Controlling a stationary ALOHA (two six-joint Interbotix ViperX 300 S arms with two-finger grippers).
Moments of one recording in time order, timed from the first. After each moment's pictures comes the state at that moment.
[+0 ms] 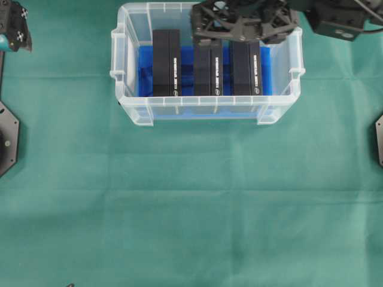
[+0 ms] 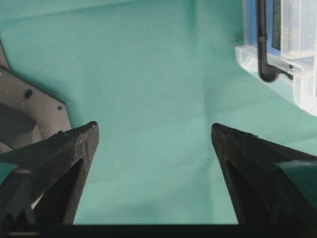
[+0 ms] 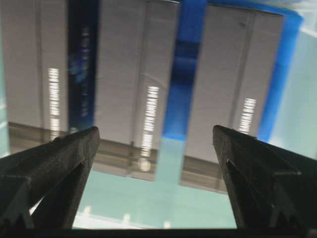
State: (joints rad) left arm 0.49 -0.64 0.42 0.06 1.48 -0.97; right arm -0.27 0.13 -0.13 -0.12 1.28 1.35
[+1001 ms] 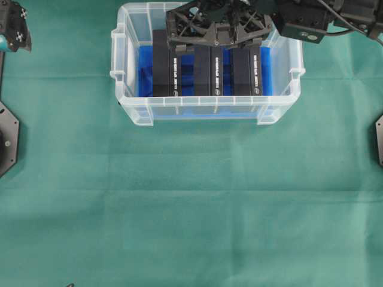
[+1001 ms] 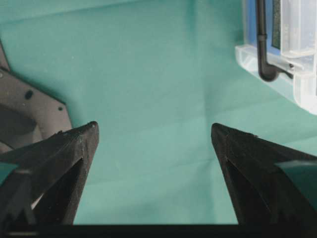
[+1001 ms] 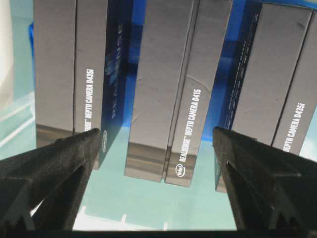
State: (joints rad) left arm 0.49 -0.64 0.42 0.06 1.48 -0.96; right arm -0.26 0.23 -0.24 -0.09 1.31 1.35
